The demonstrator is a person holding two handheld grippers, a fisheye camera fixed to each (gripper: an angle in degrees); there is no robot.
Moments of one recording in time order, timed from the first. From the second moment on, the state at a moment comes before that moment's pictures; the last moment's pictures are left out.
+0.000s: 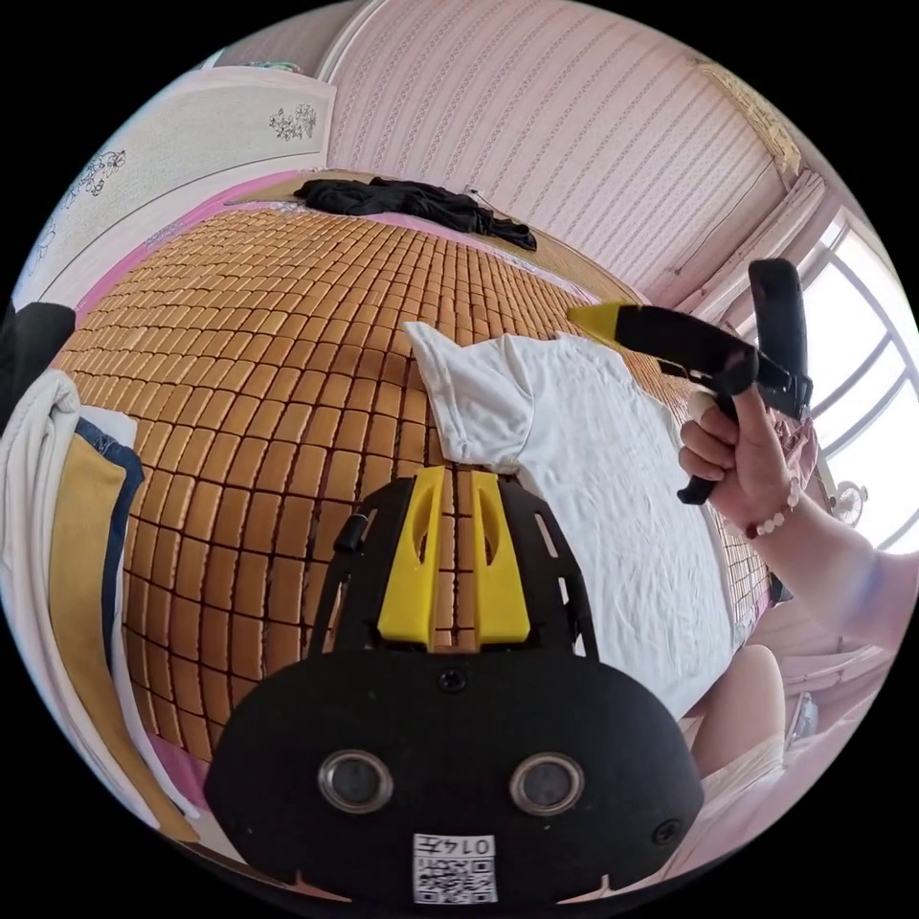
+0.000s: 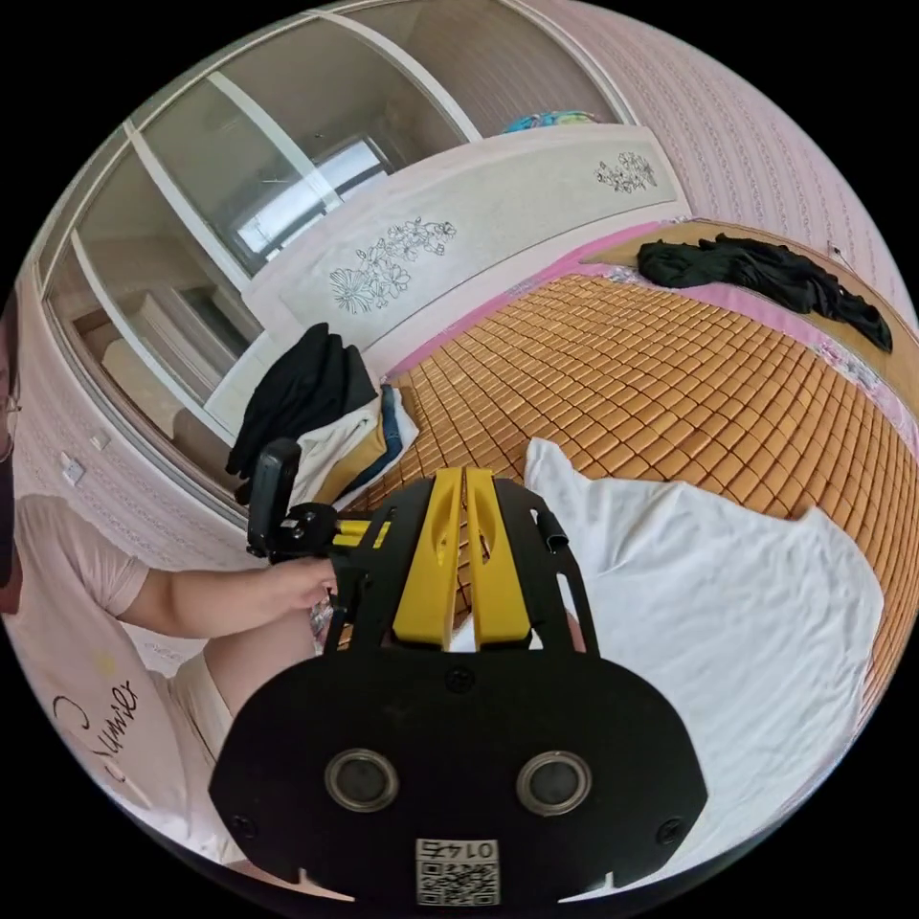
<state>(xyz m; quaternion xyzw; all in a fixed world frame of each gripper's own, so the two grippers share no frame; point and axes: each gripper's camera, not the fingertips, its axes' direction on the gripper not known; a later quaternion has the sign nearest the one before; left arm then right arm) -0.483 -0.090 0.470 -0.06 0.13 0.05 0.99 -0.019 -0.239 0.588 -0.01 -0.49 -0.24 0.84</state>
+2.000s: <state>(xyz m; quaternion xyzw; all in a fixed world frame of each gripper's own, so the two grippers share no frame) -0.284 -0.271 0.547 -0.13 0.07 0.19 0.97 0.157 -0.356 0.657 -0.13 -0.11 -0.11 0.98</state>
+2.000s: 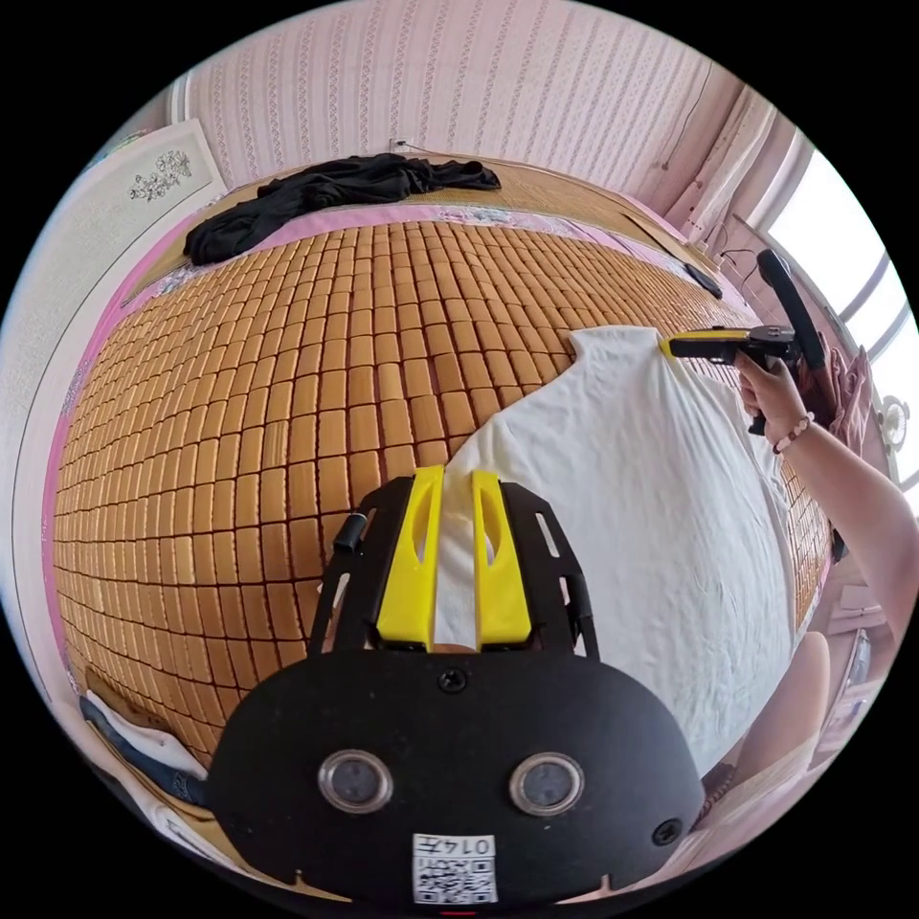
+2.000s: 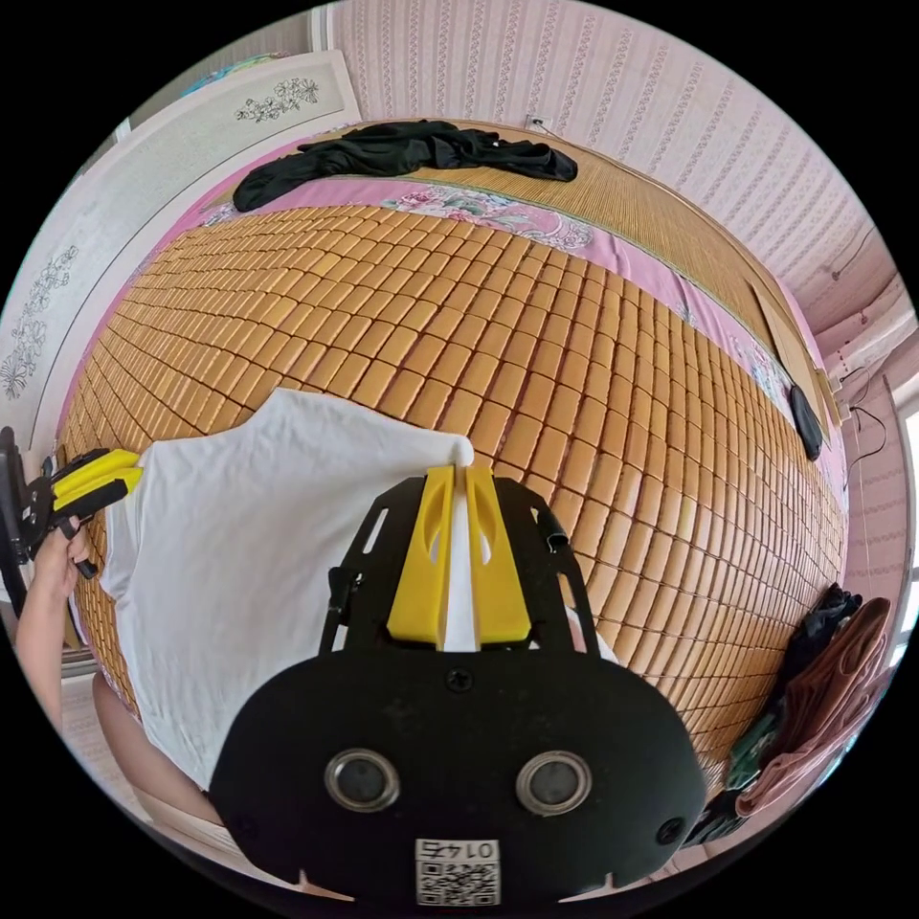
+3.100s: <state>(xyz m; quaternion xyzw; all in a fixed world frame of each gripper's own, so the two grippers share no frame) 0.196 -0.275 0.557 -0.21 0.29 0.43 0.83 0.506 -0.105 0.490 -0.09 -0.23 0.13 0.96</state>
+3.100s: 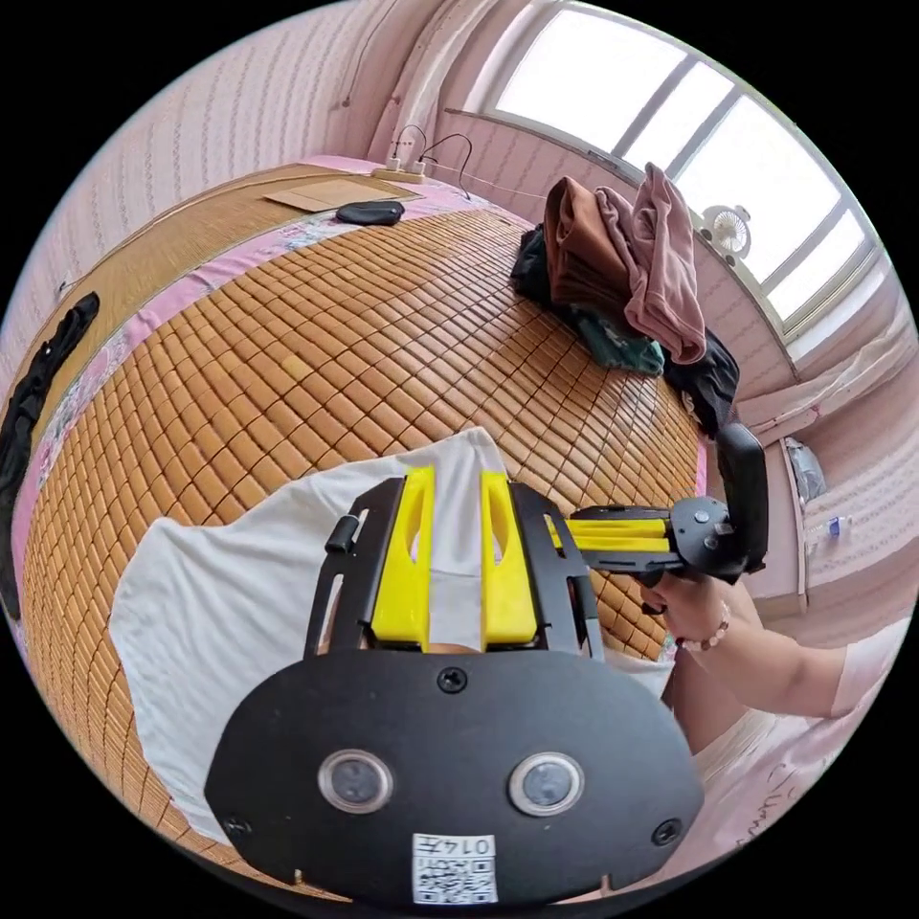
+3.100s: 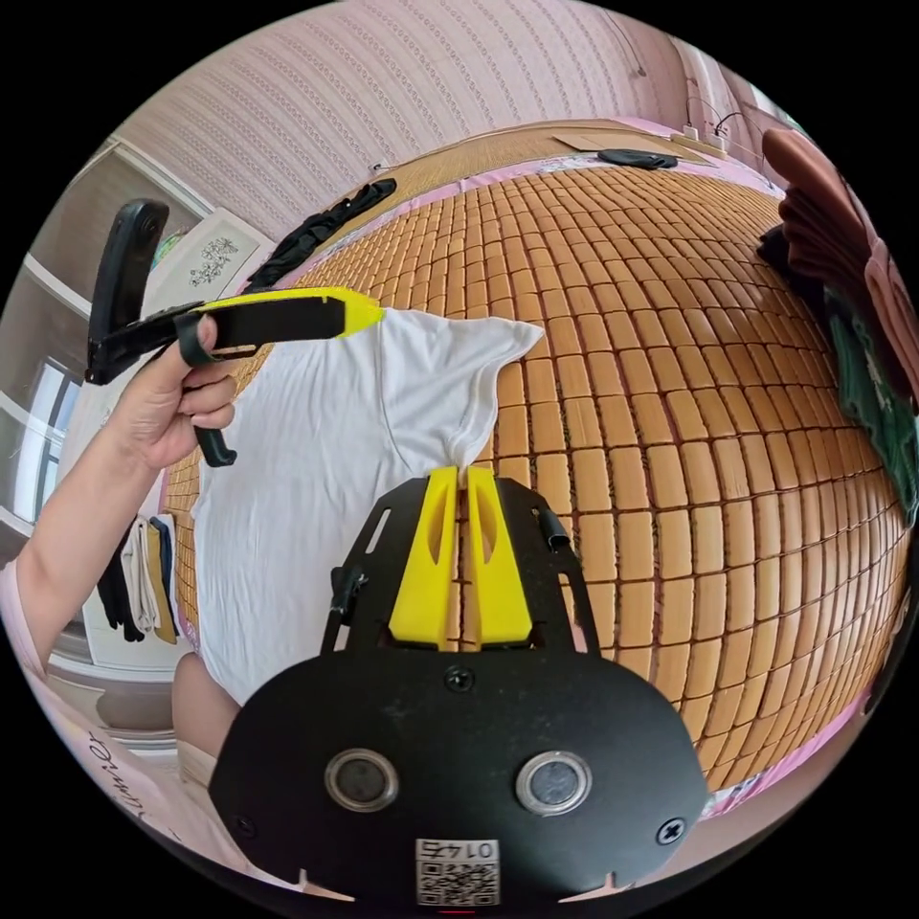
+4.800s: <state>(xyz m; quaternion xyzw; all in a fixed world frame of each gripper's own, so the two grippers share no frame) 0.023 -0.233 0.546 -0.17 0.21 0.35 0.90 0.450 -0.082 0.465 -0.08 -0.31 0.00 0.95</state>
